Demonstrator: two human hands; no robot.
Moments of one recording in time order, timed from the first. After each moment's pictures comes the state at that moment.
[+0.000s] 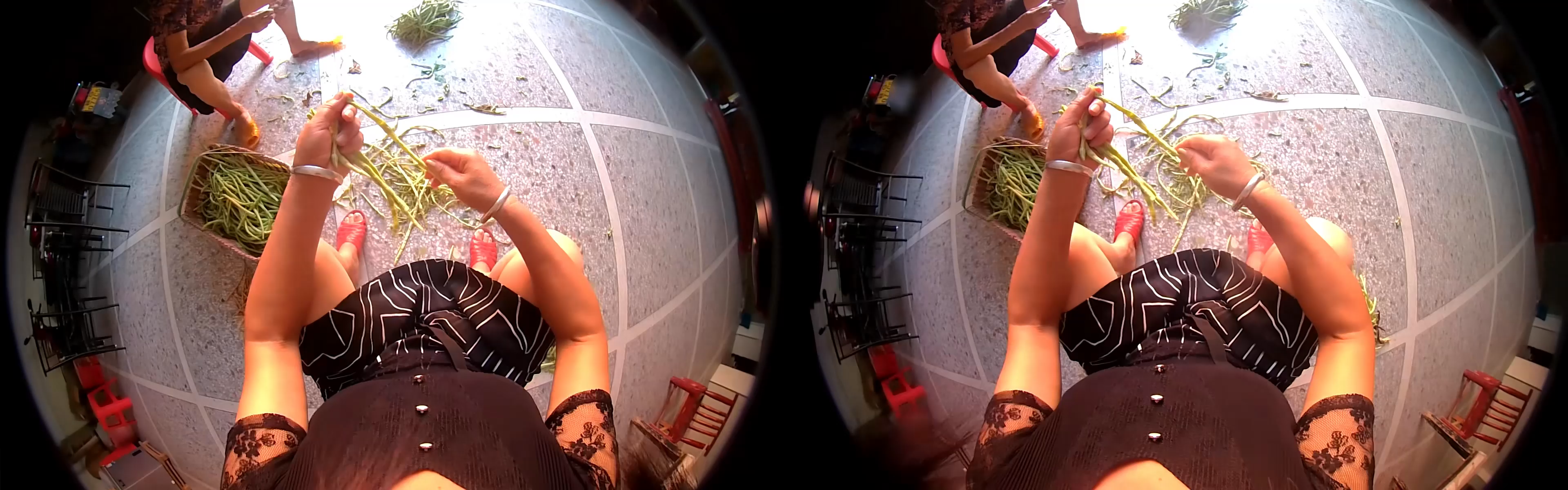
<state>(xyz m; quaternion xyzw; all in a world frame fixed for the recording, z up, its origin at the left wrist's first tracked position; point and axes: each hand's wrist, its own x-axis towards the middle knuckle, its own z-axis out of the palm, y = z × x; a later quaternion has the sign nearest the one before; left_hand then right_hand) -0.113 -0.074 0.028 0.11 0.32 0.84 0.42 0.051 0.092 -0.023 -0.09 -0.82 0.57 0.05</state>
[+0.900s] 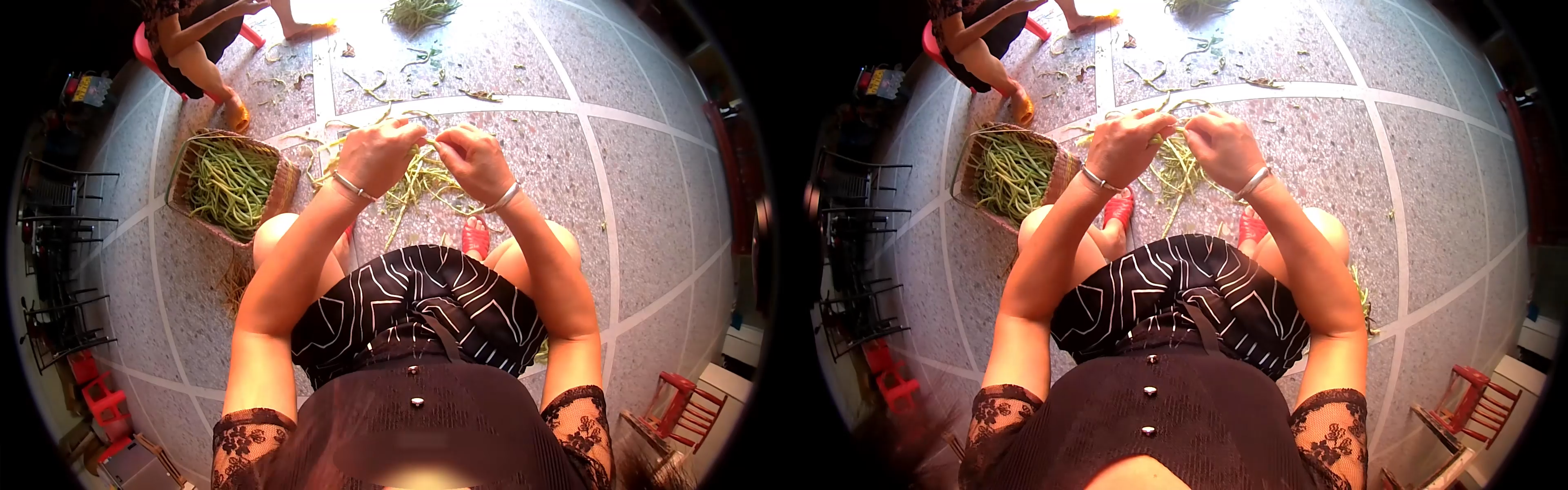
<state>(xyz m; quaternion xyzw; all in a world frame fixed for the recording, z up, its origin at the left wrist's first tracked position) -0.042 -0.048 0.023 0.54 0.80 0.25 -0.08 0.064 0.095 0.011 -0.06 -0.90 0.37 0.21</state>
